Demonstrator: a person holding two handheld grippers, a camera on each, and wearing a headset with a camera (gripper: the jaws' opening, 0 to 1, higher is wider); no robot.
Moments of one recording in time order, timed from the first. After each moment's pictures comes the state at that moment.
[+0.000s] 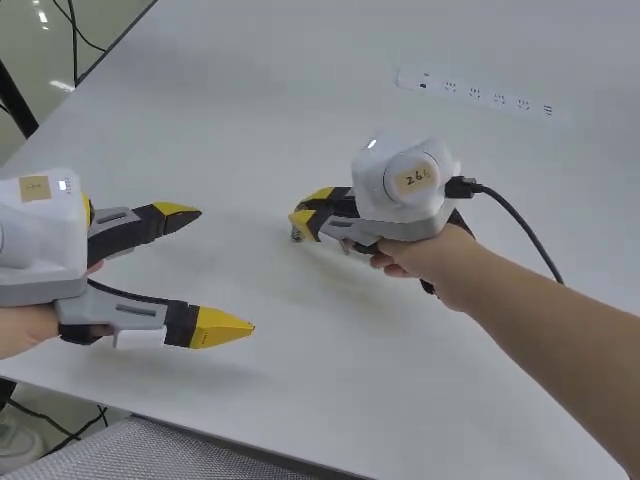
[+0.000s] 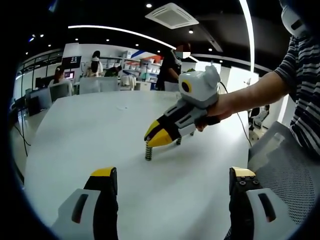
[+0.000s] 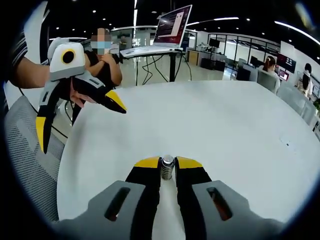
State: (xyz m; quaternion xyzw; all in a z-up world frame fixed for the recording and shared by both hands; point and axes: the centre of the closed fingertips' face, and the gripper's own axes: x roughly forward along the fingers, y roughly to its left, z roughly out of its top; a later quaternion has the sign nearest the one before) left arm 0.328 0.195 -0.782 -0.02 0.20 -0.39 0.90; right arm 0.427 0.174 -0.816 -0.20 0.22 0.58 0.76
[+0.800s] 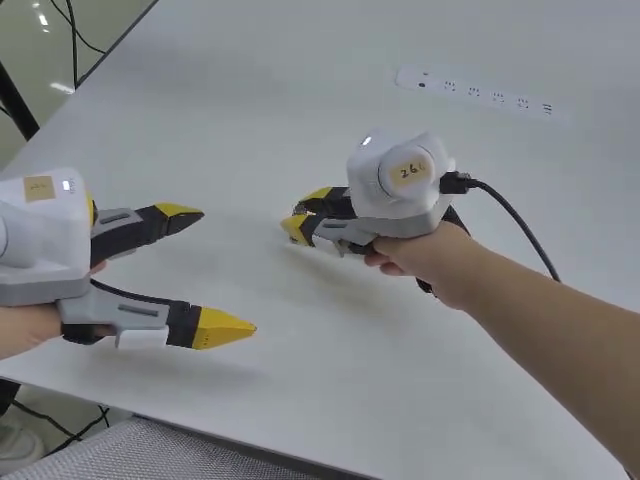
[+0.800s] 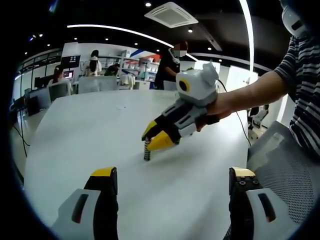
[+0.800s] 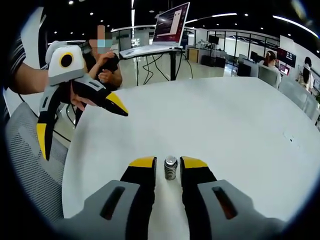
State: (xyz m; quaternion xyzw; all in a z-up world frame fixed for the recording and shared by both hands) left arm 0.327 0.194 -0.783 -0.02 0.21 -0.40 0.89; right arm 0.423 0.178 -0.815 -0.19 0.23 0.58 0.76
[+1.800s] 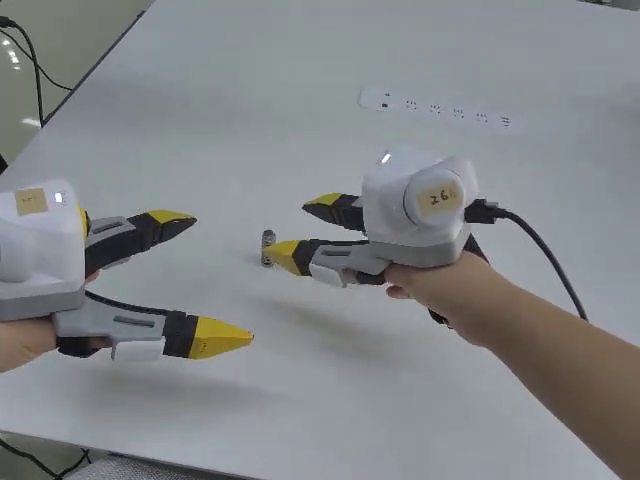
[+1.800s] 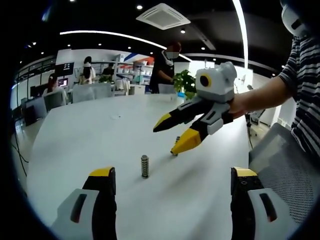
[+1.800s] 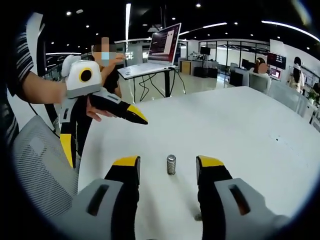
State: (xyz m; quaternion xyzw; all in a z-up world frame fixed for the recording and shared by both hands) left arm 0.347 0.171 -0.761 0.00 0.19 -0.42 0.89; right arm 0.403 0.137 -0.766 -0.14 0.19 0.56 0.79
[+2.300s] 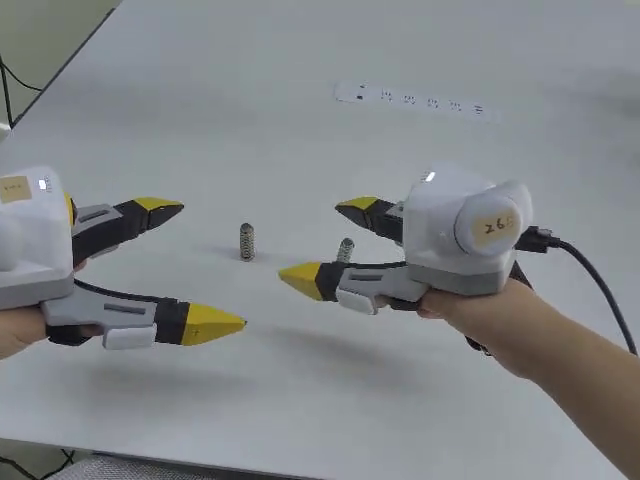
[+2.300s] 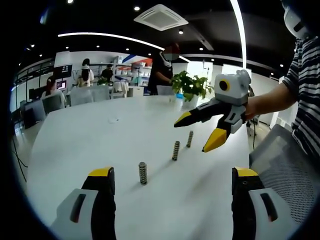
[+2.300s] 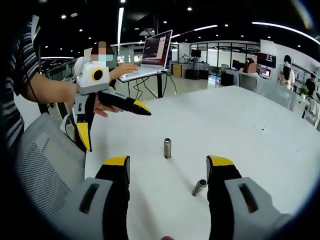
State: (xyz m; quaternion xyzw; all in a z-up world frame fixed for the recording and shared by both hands) left arm 0.353 0.161 -0.757 0.01 0.18 -0.42 0.89; right arm 0.387 0.084 -0.757 -0.12 0.19 0.53 0.82
